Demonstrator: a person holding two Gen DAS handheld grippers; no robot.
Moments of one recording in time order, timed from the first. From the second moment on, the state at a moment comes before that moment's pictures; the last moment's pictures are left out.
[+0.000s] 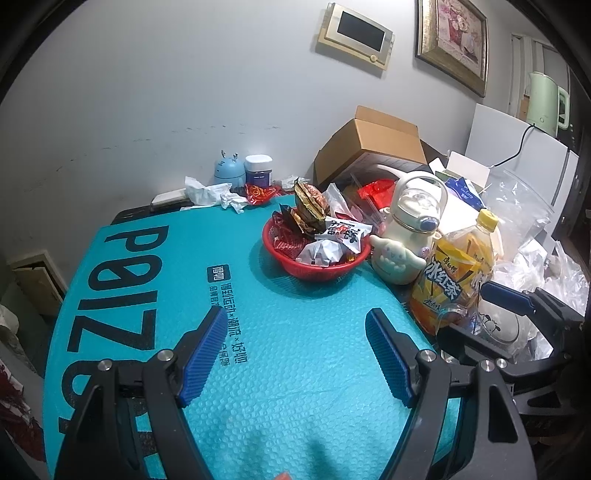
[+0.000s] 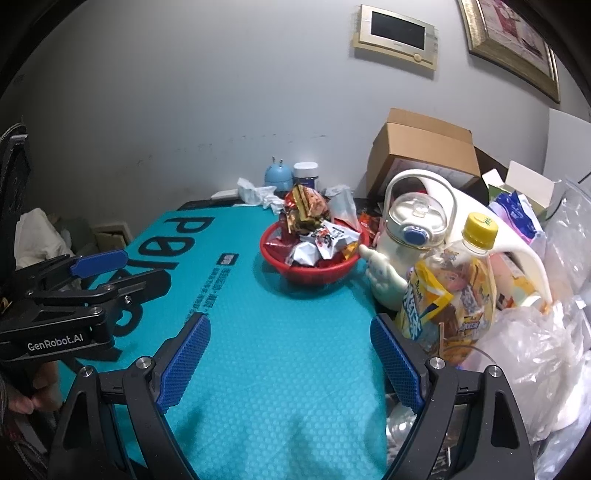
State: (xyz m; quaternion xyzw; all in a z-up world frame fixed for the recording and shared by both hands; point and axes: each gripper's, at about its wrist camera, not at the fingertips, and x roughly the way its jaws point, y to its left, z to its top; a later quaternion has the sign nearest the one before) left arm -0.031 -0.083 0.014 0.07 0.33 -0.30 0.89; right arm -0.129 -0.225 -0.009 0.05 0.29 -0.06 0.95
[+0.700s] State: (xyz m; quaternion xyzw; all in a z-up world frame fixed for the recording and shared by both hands) left arm -0.026 -0.089 0.013 0.07 0.33 -0.30 0.89; right arm -0.121 -0.234 -0.014 0.05 0.31 -0.07 0.95
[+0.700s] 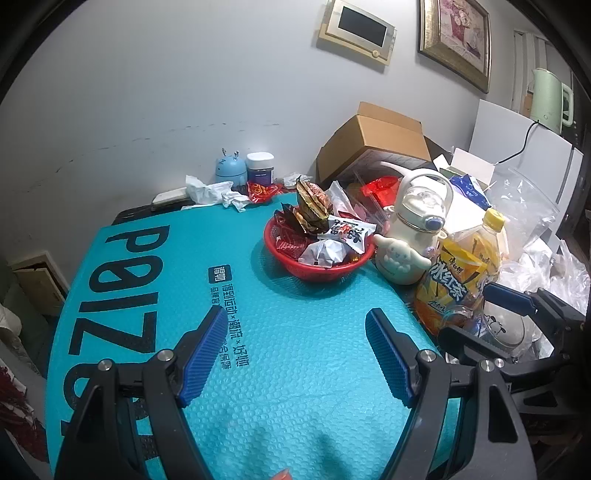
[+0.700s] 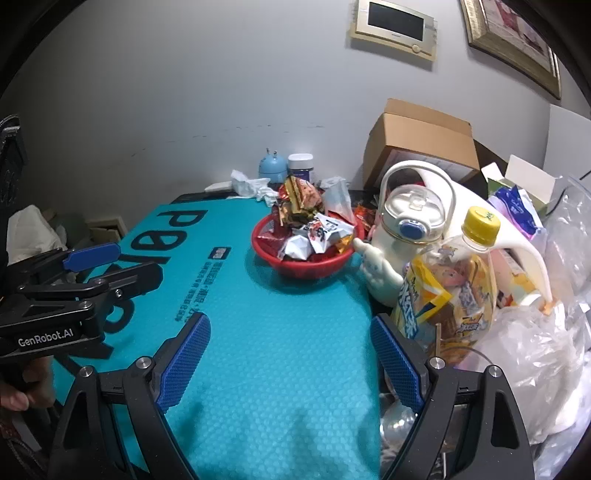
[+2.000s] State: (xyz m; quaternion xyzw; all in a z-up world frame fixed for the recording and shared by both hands) left arm -0.021 -0.092 0.014 0.09 0.33 -0.30 0.89; right arm -0.114 -0.237 -0.016 0.04 0.32 -0.08 0.94
